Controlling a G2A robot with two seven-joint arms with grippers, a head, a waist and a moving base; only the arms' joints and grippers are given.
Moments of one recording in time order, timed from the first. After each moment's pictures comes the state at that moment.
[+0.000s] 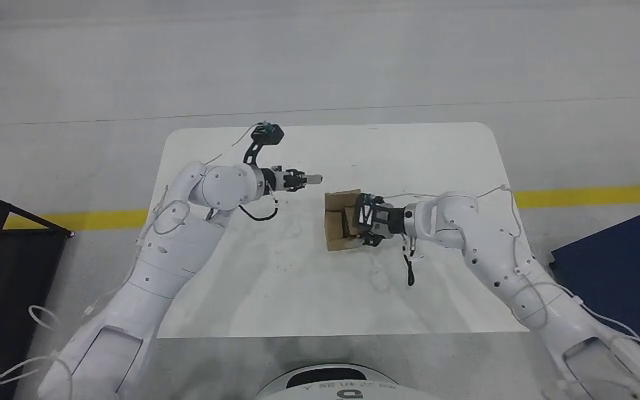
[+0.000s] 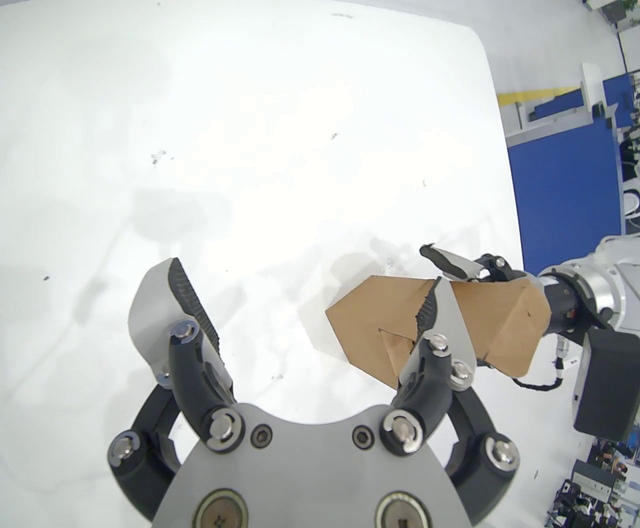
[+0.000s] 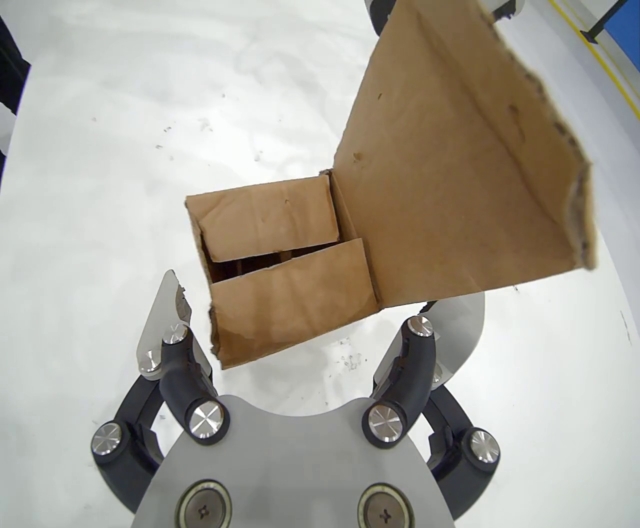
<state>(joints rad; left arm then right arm) 0.94 -1.21 -0.99 -1.41 0.49 0.05 -0.96 -1.04 -0.99 0.83 -1.42 -1.20 -0.79 0.23</state>
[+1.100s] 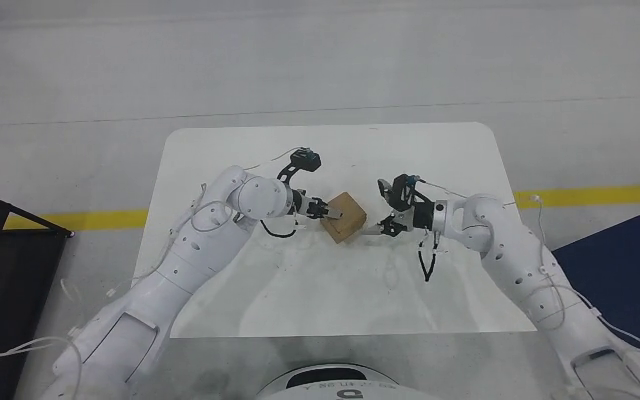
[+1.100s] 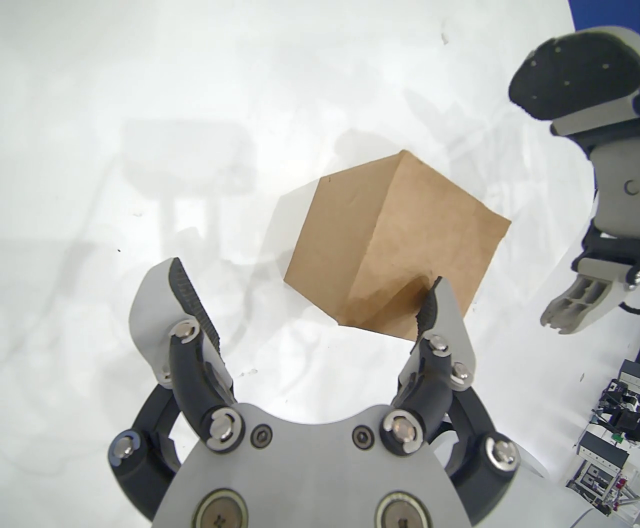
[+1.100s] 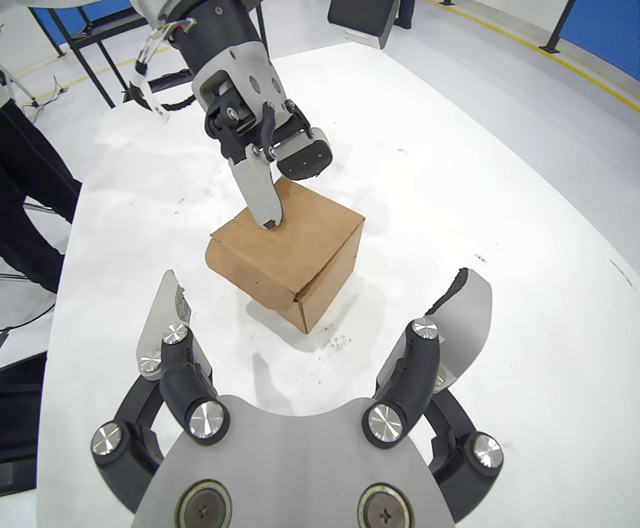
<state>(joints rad) 0.86 -1.26 -0.80 -1.30 0.53 -0.02 -1.04 -1.13 -0.96 0.99 -1.36 -1.02 -0.88 0.11</state>
